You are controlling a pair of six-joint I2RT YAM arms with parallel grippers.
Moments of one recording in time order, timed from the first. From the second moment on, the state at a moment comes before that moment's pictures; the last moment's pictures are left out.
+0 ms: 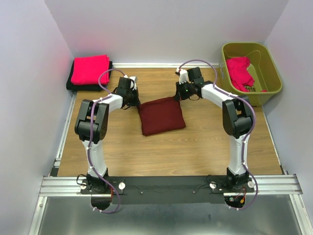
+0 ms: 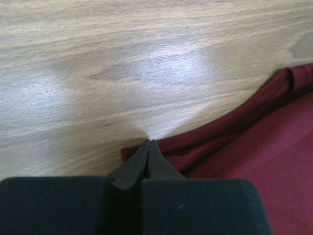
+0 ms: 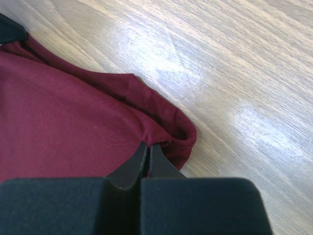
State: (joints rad) left arm -0.23 2.00 1.25 -0.07 0.23 -0.30; right arm 0.35 2.13 1.58 -0.28 -0.42 -0.03
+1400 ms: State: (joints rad) left arm -0.30 1.85 1.10 0.05 0.33 -0.48; right arm 0.33 2.18 1.56 -0.05 -0.75 0.34
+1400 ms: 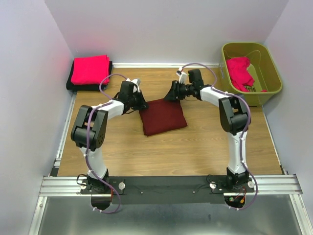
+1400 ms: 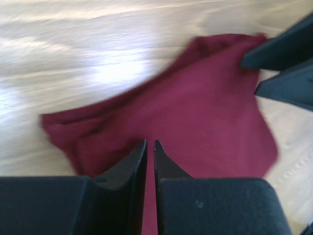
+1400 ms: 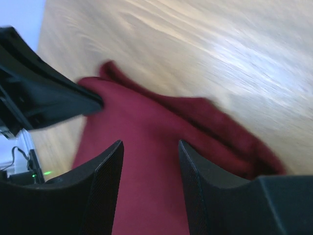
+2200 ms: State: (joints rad) left arm -0.30 1.63 1.04 0.01 0.37 -0.52; right arm 0.28 1.88 1.23 0.14 -0.88 0.51
